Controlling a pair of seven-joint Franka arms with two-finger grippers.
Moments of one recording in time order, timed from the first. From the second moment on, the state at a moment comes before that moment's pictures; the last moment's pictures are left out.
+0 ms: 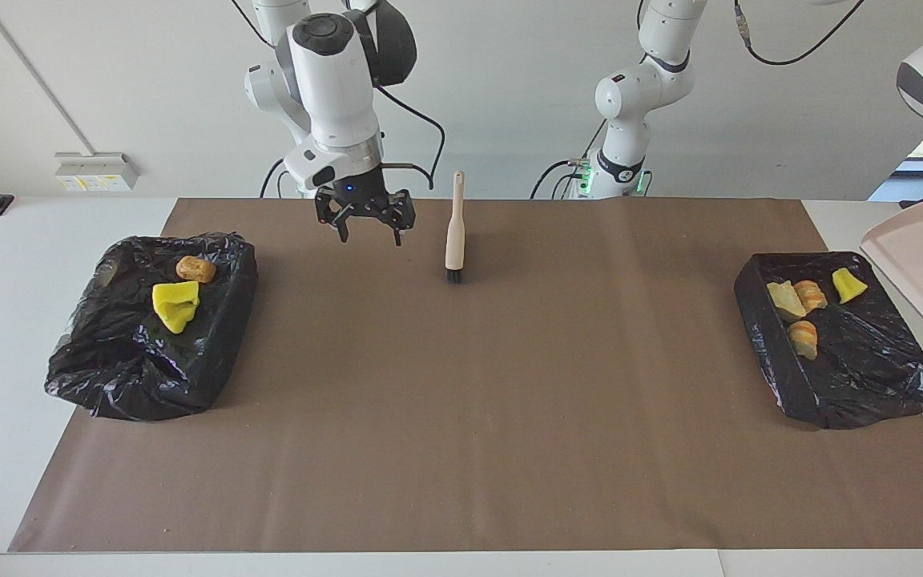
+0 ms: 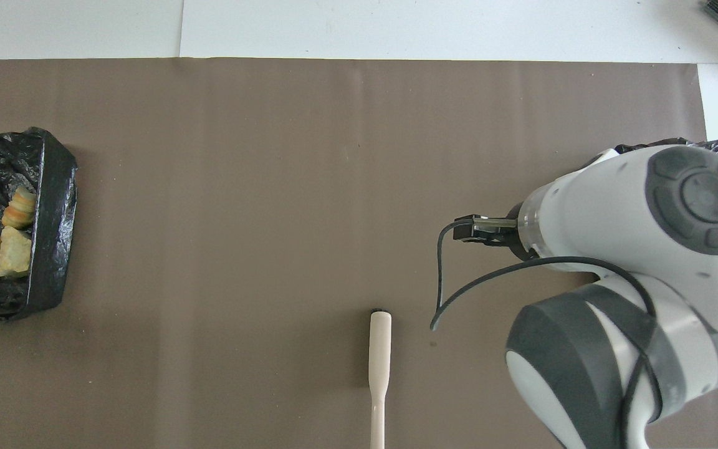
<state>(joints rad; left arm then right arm) 0.36 0.03 0.02 -1.74 0.86 2.06 1.57 0.19 -0.05 0.15 -1.79 0.02 1.79 0.47</state>
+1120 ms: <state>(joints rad) -0.14 -0.01 0.00 -1.86 0.19 1.80 0.59 0.07 -0.07 -0.02 -1.55 0.02 1.50 0.26</state>
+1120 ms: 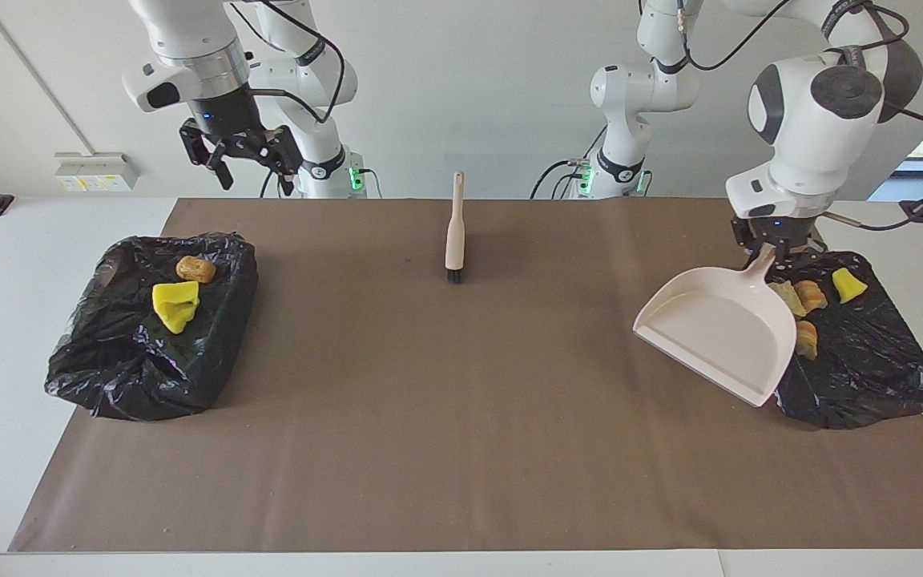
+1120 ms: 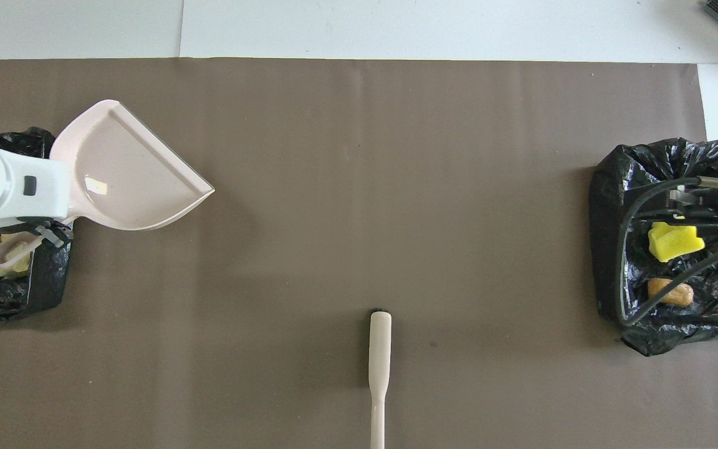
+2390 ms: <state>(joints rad) -0.66 0.38 0.00 -1.61 0.01 2.07 -0.47 0.07 -0.12 -0.08 -1.54 0.02 1.40 0.11</state>
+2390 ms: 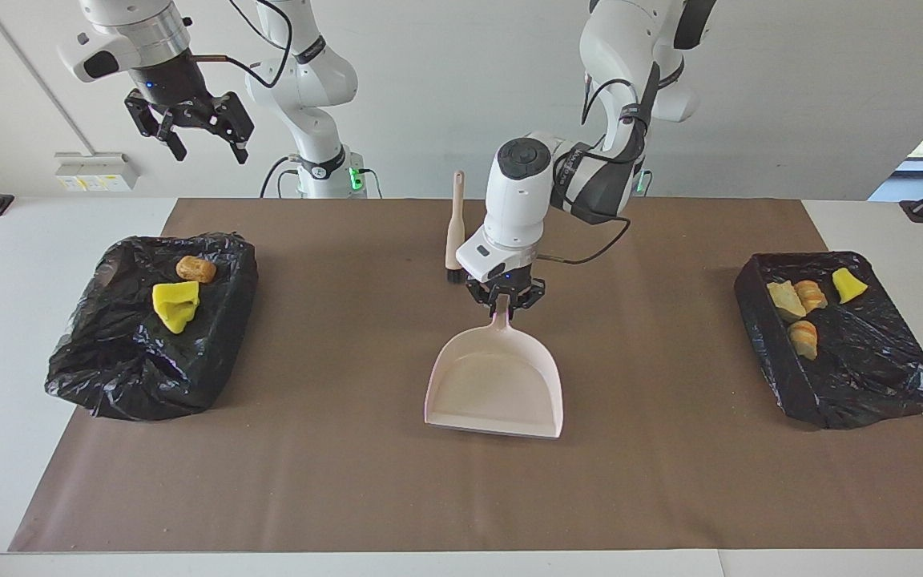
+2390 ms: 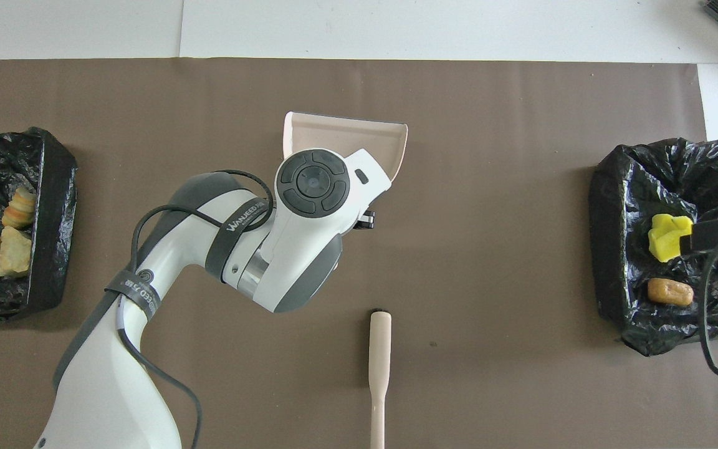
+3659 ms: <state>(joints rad) -0.73 0.57 0.02 -1.45 0.00 2.11 -0.62 0.07 -0.12 -0.08 -1.54 0.02 1.40 0.11</state>
